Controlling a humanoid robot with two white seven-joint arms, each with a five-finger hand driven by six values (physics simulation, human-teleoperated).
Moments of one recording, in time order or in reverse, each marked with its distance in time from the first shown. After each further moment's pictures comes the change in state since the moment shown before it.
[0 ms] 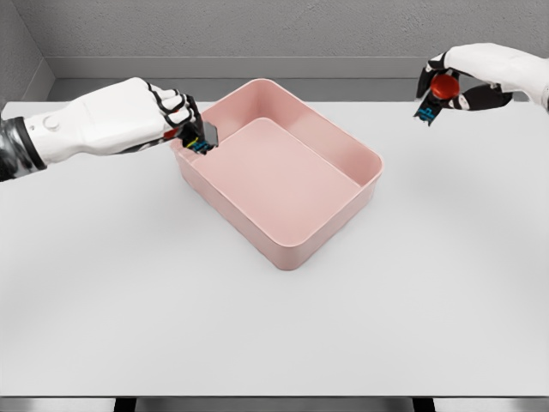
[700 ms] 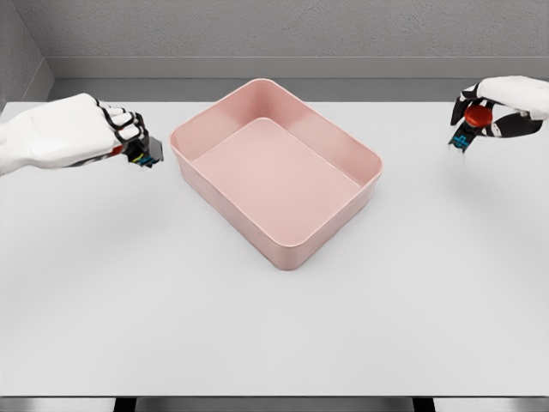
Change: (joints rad) left arm 0.064 0.189 0.013 -0.025 -0.009 -0.001 0.002; right arm 0.106 -0.078 -0.022 0.067 0.001 -0.021 0.000
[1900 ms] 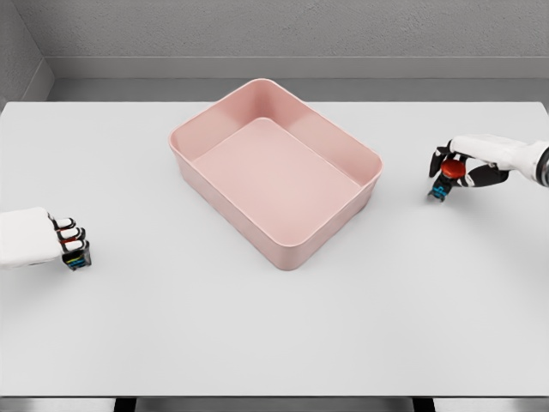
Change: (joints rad) left arm 0.321 0.249 -0.016 -0.021 -0.262 0.002 0.008; right arm 0.123 0.066 0.025 0.091 0.015 -0.070 0.000
